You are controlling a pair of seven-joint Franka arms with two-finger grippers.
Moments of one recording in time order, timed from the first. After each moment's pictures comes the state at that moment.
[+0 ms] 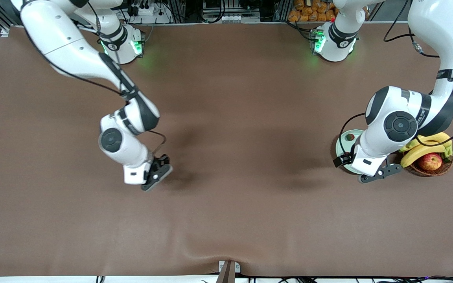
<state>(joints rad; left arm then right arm) 0.26 0.41 -0.51 -1.81 0.34 2.08 -0.69 0.11 0.66 0.31 -1.76 -0.12 2.52 -0.23</state>
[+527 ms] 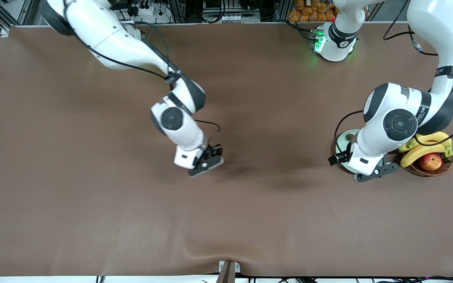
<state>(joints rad) 0.26 0.41 -0.55 -1.77 0.29 2.05 -0.70 0.40 0.79 0.31 -1.51 -0.12 2.54 0.29</state>
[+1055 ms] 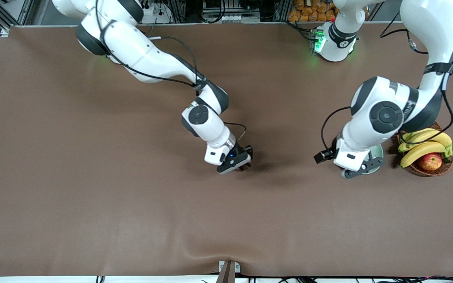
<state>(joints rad) 0.24 0.41 -0.64 -1.75 0.26 2.04 -0.88 0.55 1.03 0.29 -1.33 -0.12 2.85 0.39</state>
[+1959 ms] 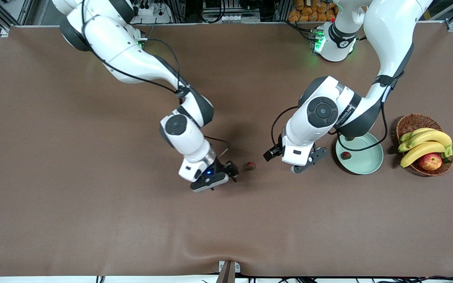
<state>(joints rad) 0.02 0.56 -0.65 -1.59 0.23 2.07 -1.23 0.41 0.87 0.22 -1.35 -0.12 2.67 0.37</state>
